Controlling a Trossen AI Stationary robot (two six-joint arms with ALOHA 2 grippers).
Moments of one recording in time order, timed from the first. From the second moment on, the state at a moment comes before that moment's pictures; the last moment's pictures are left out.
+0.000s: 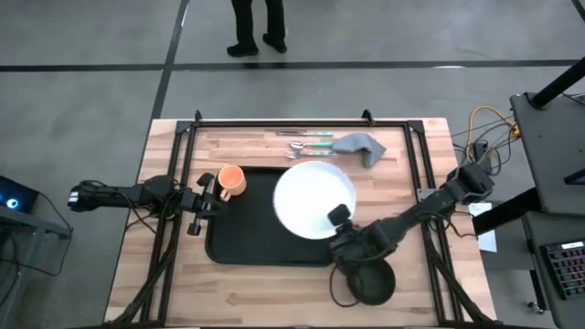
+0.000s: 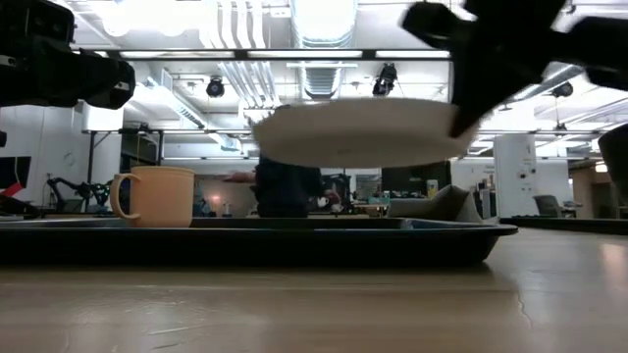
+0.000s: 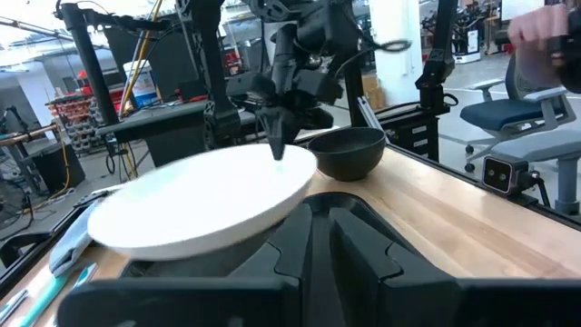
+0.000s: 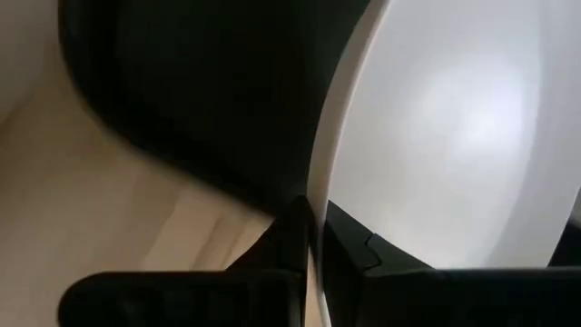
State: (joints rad) left arm -0.04 0.09 0.01 0.04 0.21 0.20; right arm 0.51 1.72 1.25 -0.88 0.54 -0.19
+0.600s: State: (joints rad) left arm -0.04 0.09 0.01 0.04 0.21 0.20; right arm 0.34 1.93 1.35 -0.49 0.28 -0.72
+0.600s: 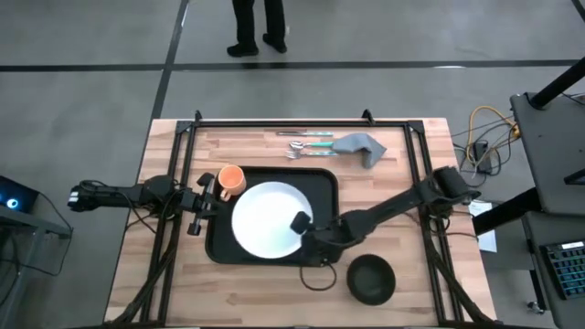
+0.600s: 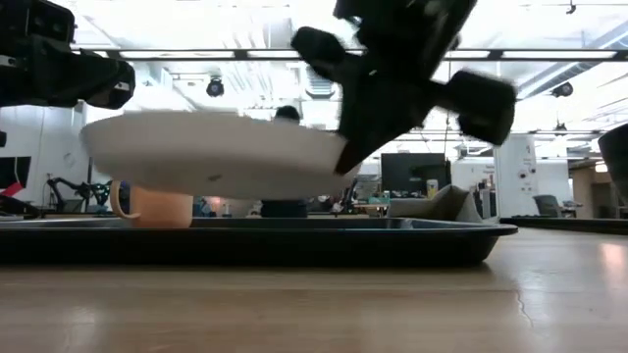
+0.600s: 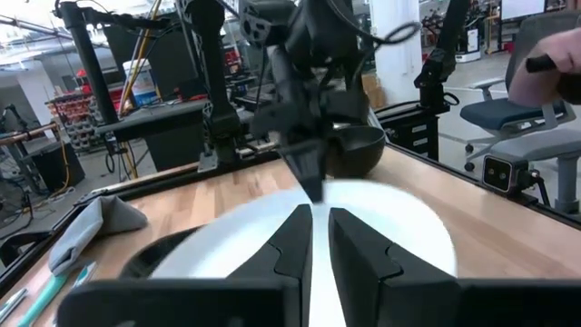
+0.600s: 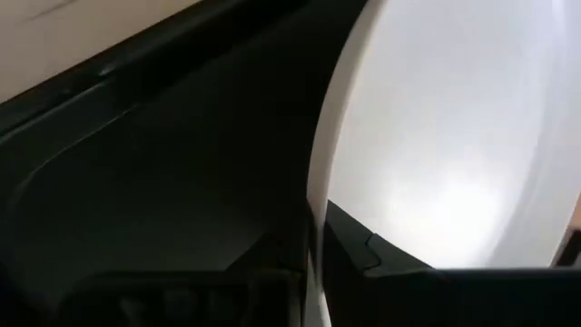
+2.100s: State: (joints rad) left arm -0.04 0.13 0.01 0.04 0.21 0.20; right arm 0.22 2.24 1.65 -0.48 0.16 -0.92
